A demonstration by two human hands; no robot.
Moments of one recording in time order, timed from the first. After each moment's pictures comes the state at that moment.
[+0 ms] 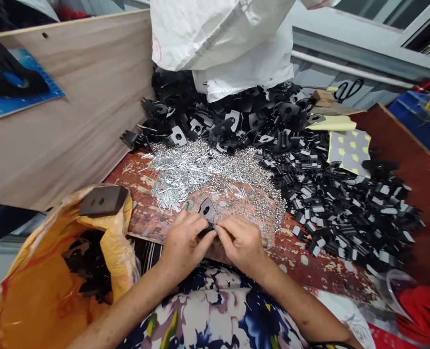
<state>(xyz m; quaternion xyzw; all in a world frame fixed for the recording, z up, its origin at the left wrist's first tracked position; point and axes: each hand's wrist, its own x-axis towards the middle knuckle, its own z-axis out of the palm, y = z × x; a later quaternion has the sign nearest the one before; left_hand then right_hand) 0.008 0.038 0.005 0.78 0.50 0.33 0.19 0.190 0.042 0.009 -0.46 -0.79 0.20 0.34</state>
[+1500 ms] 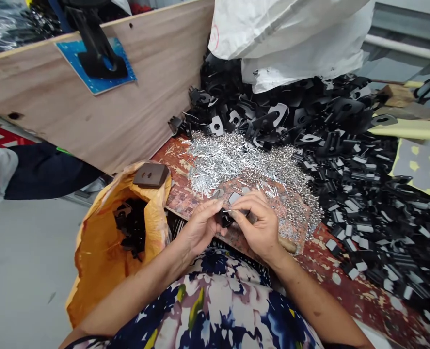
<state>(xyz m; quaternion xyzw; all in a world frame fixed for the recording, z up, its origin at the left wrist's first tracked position) -0.006 0.037 -0.006 0.13 0.35 0.55 0.75 0.152 0.070 0.016 -0.37 -0.77 0.27 0.45</state>
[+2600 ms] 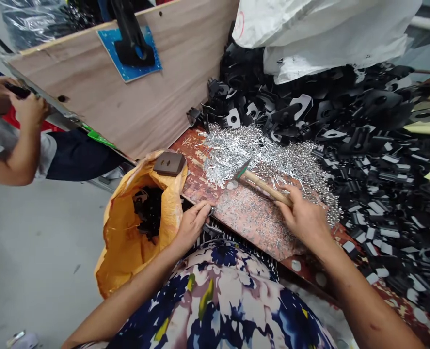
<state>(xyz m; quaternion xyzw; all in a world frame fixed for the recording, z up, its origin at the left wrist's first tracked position) -0.057 -0.015 -0.057 0.42 0.64 0.46 0.46 0.238 0.095 -0.007 -0.53 -0.84 0.02 0.10</state>
